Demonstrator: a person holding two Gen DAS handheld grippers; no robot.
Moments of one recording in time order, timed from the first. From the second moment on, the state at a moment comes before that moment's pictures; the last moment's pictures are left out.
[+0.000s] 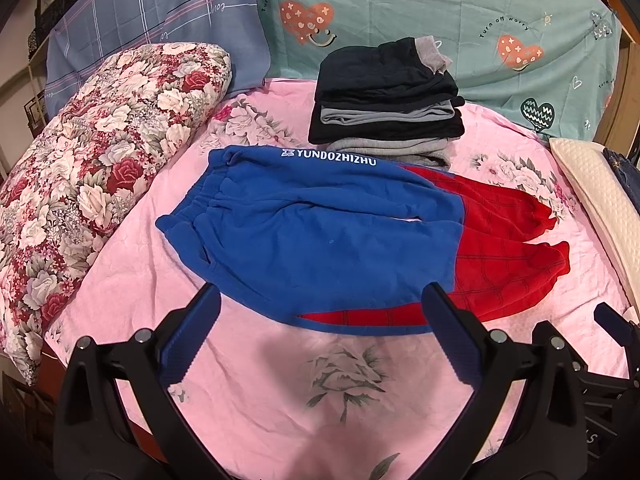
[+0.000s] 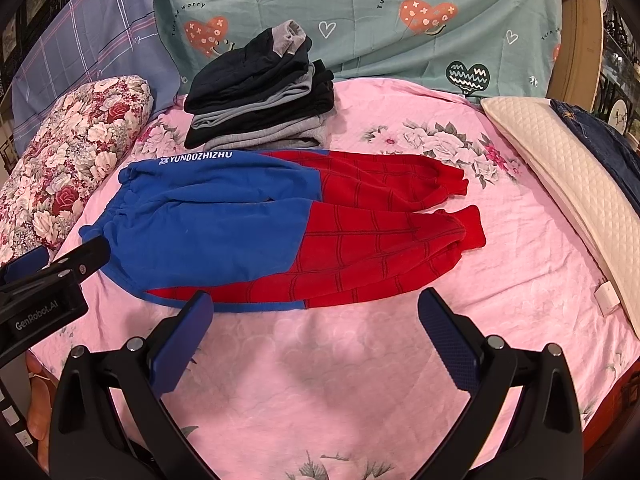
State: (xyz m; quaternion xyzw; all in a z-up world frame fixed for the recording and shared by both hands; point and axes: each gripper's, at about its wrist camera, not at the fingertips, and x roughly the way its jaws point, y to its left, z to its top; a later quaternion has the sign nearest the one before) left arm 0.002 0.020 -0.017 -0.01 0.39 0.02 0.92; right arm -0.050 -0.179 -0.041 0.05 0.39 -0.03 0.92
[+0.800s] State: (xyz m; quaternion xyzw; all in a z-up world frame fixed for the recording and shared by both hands) left arm 0.166 0.231 -0.138 -0.22 0.54 0.10 0.81; right arm -0.037 -0.243 -0.073 0.10 0.44 -0.08 0.89
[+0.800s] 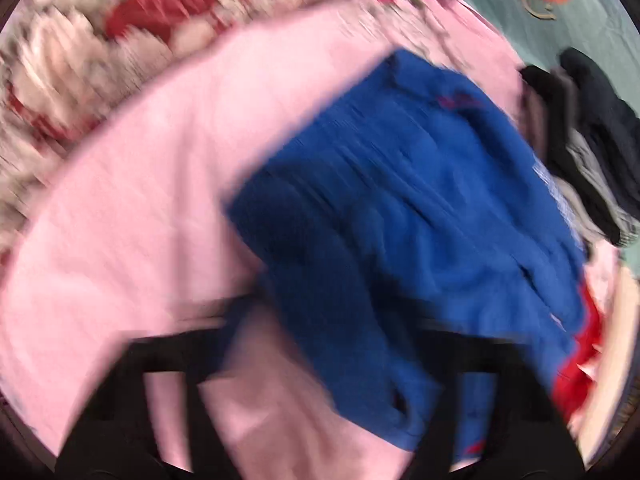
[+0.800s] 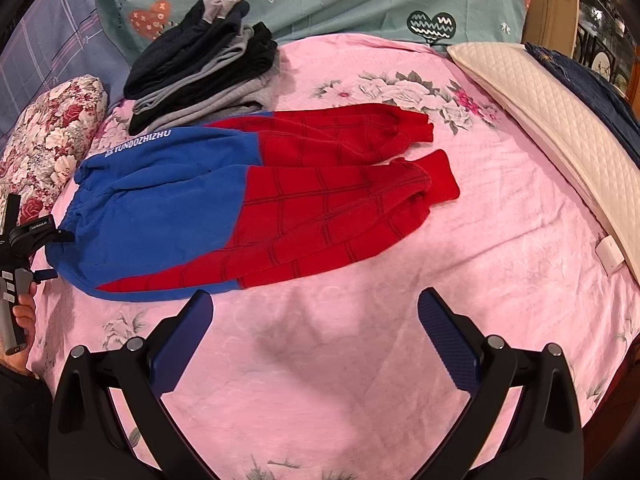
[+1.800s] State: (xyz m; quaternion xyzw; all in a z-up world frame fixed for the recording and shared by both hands) left arm 0.116 0.240 -0.147 -0.25 0.49 0.08 0.83; right arm 0.079 -0.383 -0.148 0.31 0.52 -0.05 0.79
